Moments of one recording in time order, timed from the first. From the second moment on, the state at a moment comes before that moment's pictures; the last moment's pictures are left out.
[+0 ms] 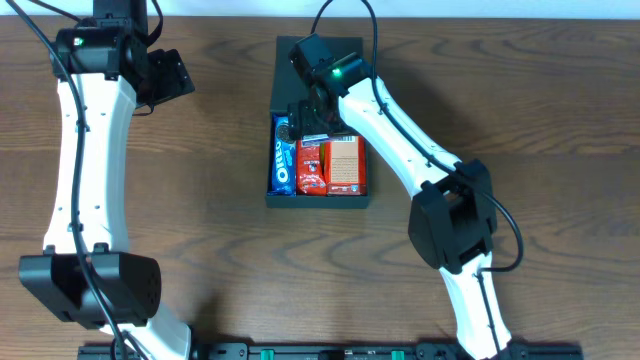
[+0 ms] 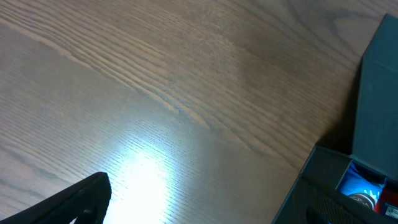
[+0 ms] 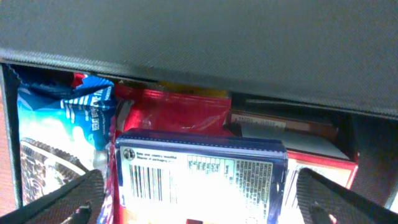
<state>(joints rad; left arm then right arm) 0.03 1.81 1.94 -1.29 -0.16 -0.38 0.58 2.30 2.11 -1.14 0.02 0.49</state>
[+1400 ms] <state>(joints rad) -0.13 2.32 1.89 -0.74 0.33 -0.85 0.04 2.55 2.22 -0.96 -0.71 0.33</state>
